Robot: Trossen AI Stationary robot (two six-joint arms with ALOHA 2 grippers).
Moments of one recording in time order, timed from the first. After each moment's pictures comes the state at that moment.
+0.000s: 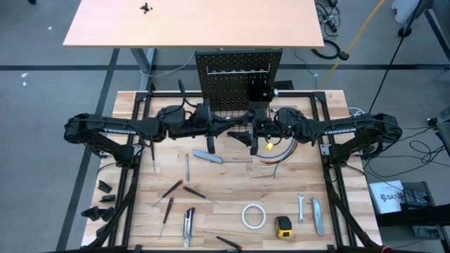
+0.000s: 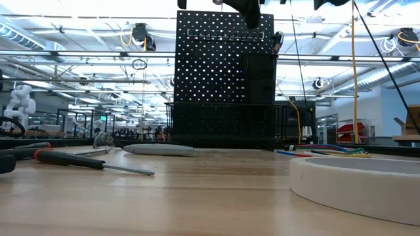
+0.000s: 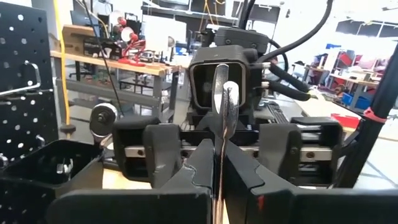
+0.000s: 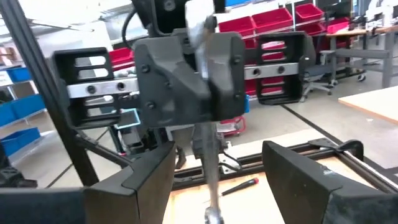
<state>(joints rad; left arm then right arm) 0.04 1.35 1.07 0.33 -0.06 -0.12 -0.06 1.37 0.95 0.51 -0.04 0.26</state>
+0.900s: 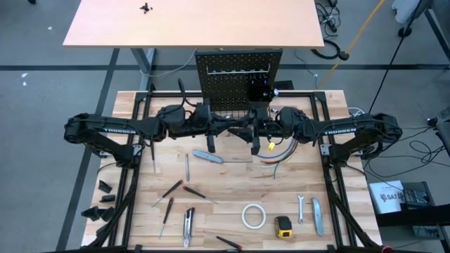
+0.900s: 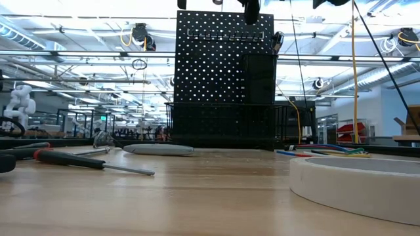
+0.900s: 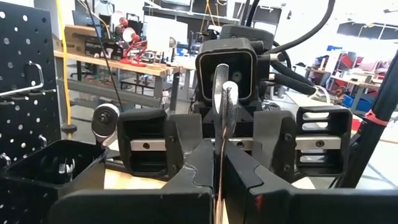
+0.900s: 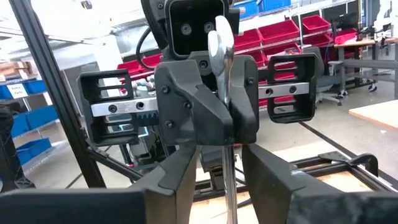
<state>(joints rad) 0.05 1.35 1.07 0.33 -0.06 -0.12 -0.06 1.37 0.95 0.57 -0.05 0.27</state>
